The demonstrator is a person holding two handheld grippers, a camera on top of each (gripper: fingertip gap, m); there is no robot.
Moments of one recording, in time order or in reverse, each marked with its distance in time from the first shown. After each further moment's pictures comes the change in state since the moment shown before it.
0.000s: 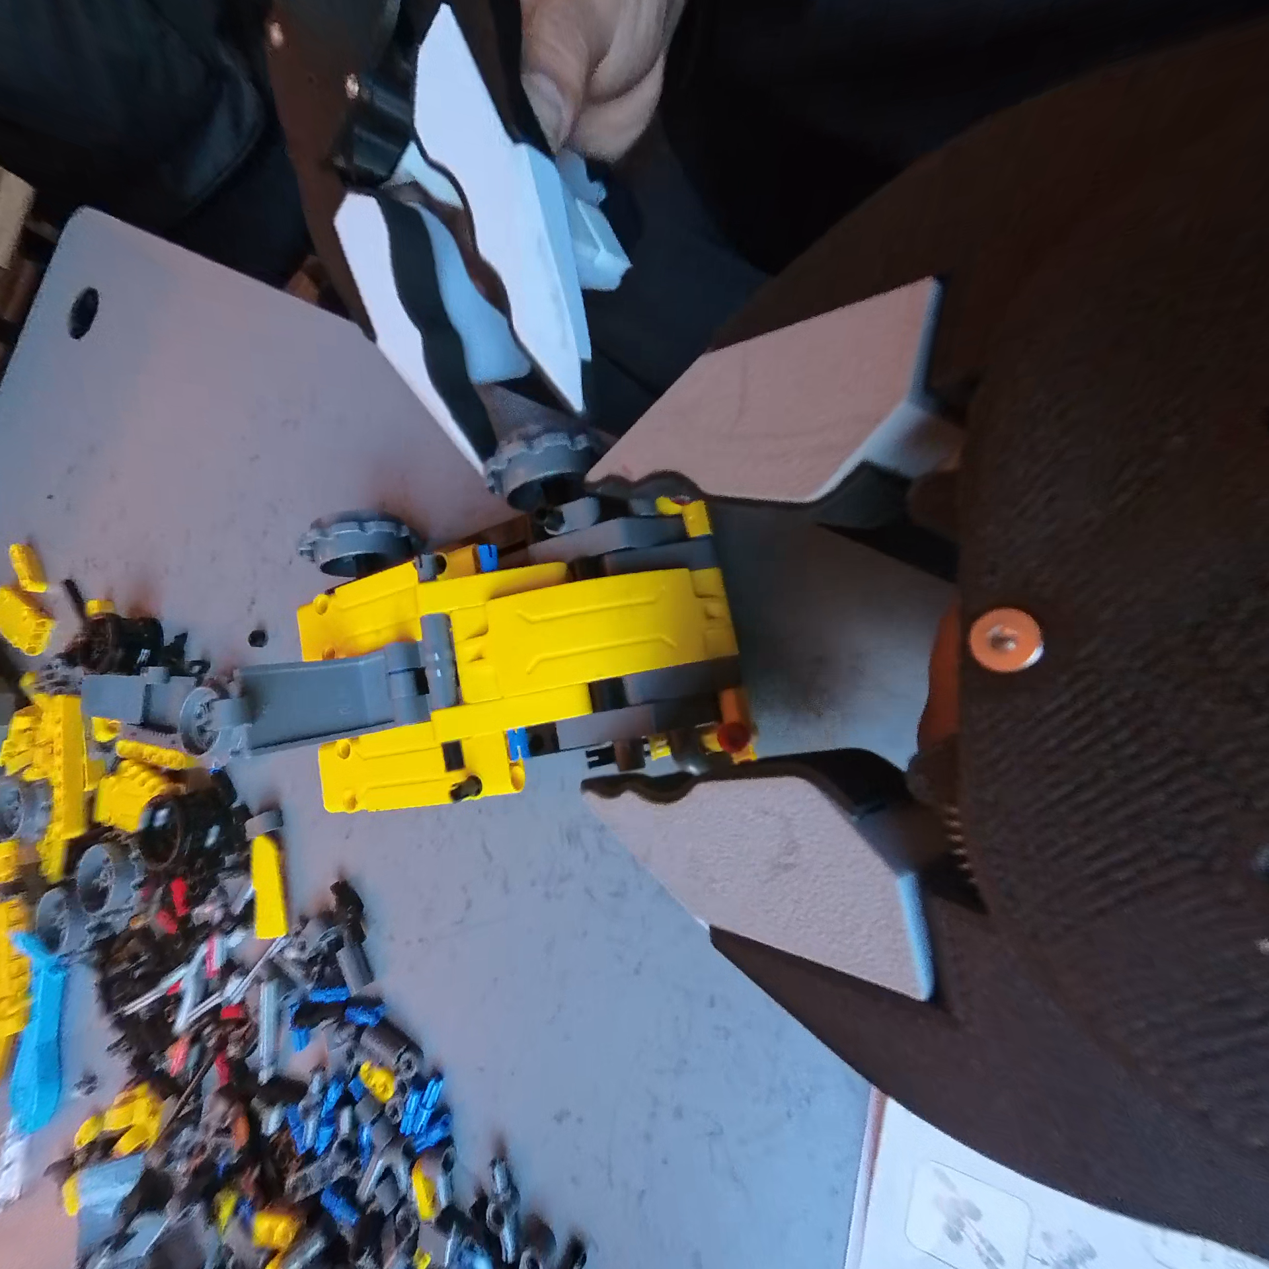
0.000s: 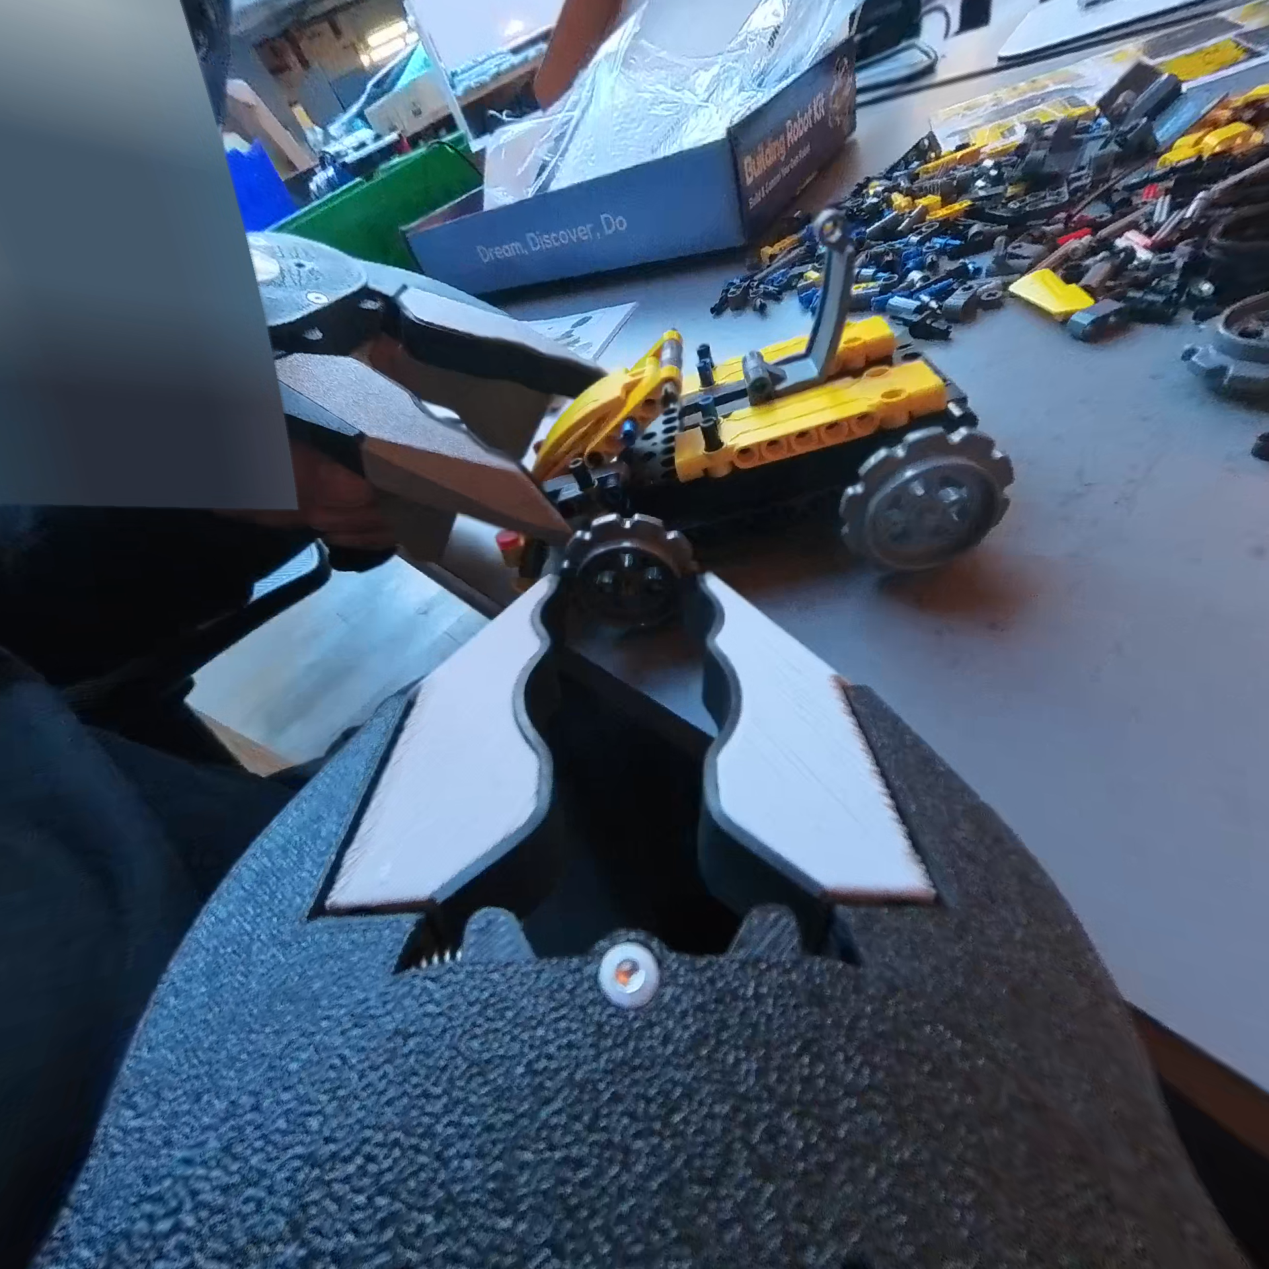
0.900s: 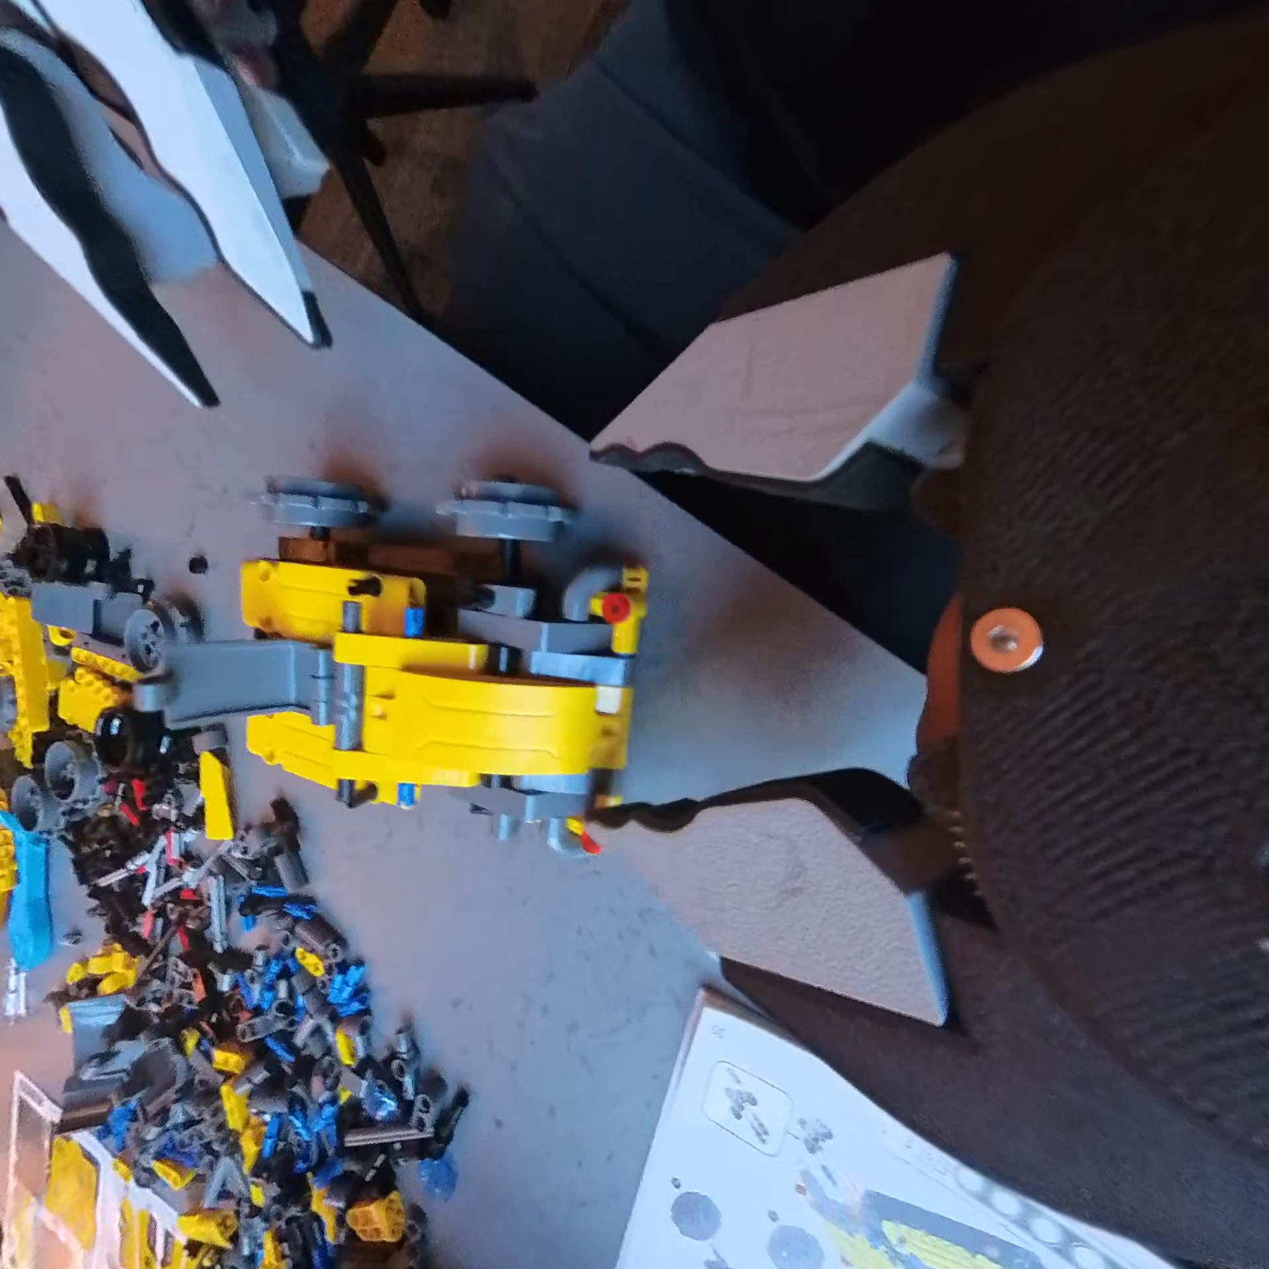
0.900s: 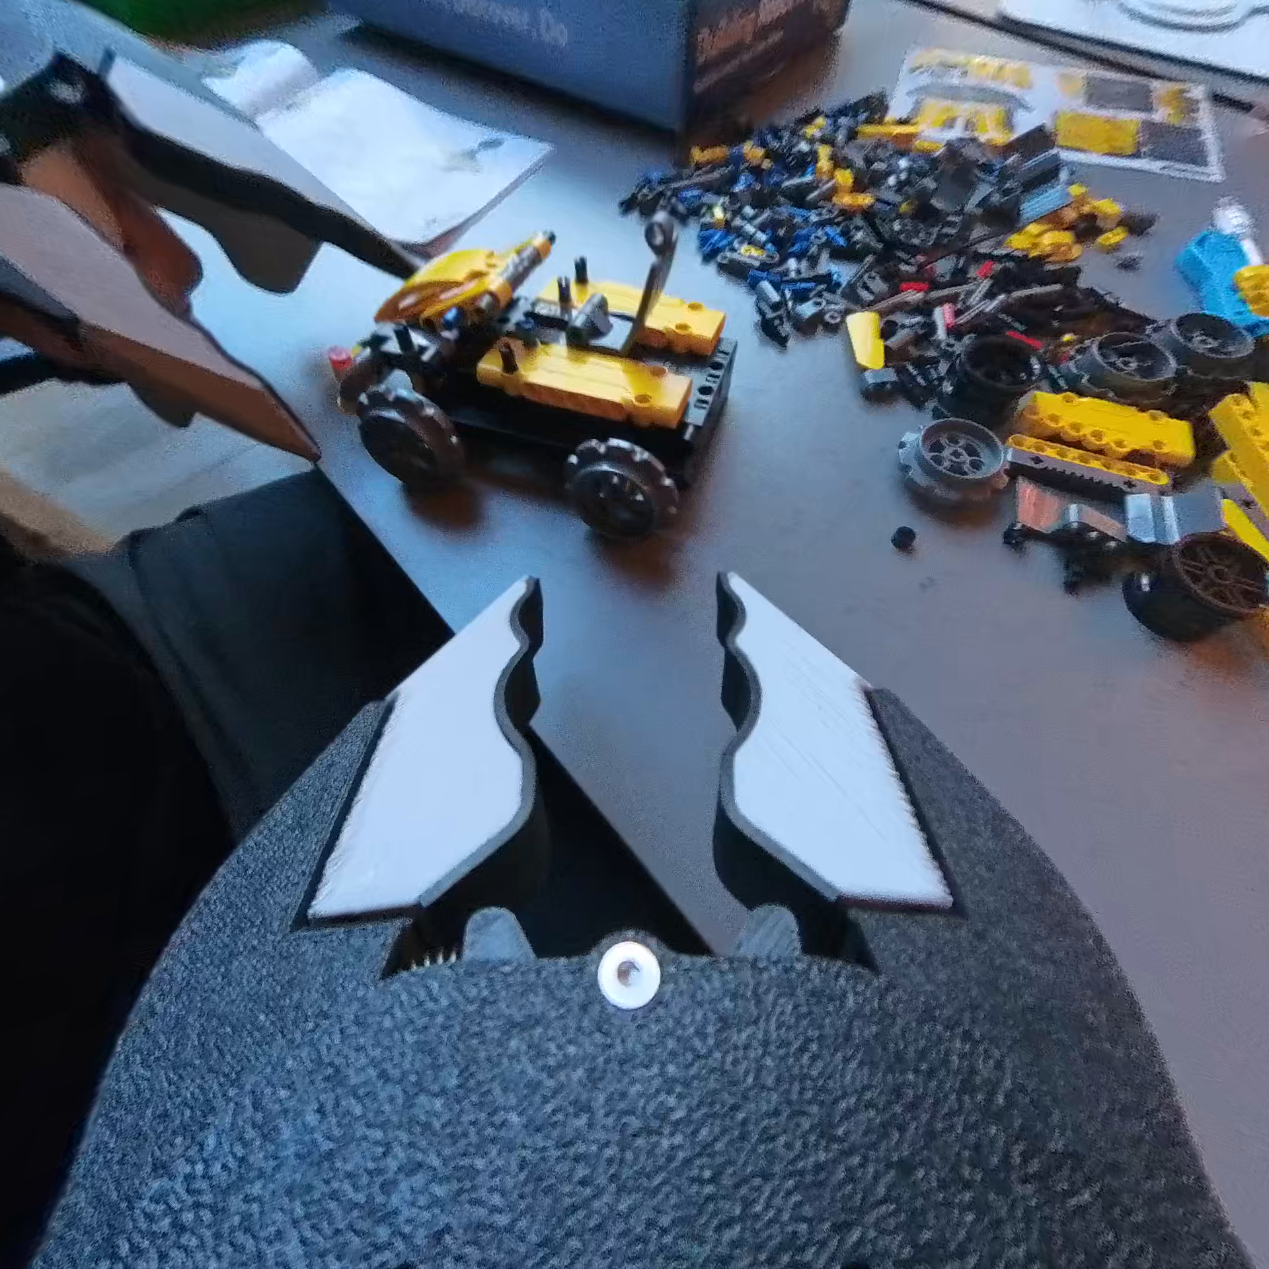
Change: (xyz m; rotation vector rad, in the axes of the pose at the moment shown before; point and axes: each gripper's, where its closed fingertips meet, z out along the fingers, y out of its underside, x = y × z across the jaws) left arm -0.002 0.020 -0.025 -0.018 -0.190 0.027; right arm 0.065 -0.019 -0.038 -0.266 0.038 -0.324
